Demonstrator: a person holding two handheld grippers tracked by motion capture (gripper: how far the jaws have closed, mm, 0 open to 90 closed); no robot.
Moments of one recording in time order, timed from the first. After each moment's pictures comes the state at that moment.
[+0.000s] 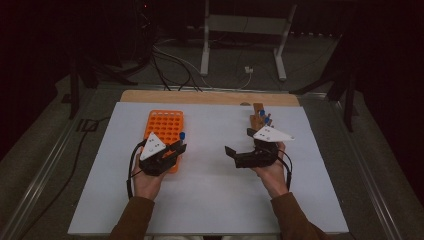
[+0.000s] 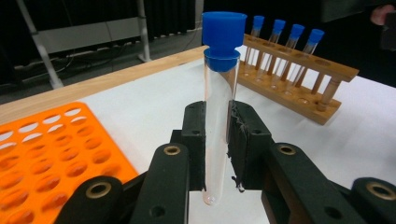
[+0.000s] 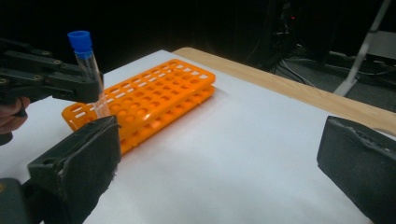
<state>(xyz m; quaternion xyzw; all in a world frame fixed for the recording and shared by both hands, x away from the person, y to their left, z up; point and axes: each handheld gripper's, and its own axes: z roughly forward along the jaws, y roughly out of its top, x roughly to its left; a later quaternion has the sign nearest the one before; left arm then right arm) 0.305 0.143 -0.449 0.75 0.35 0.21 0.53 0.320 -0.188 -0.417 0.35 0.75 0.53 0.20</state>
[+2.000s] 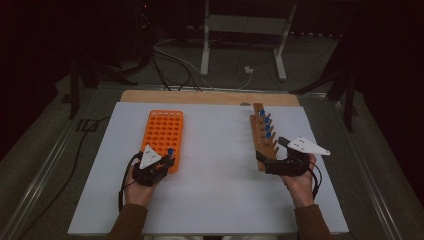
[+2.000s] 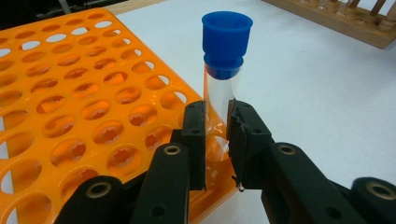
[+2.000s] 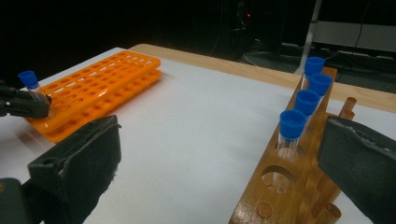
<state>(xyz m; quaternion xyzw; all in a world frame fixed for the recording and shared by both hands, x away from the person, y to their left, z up) 0.297 0.163 -0.494 0.79 0.39 0.21 0.44 0.301 -0.262 -0.433 0.41 0.72 0.51 0.23</state>
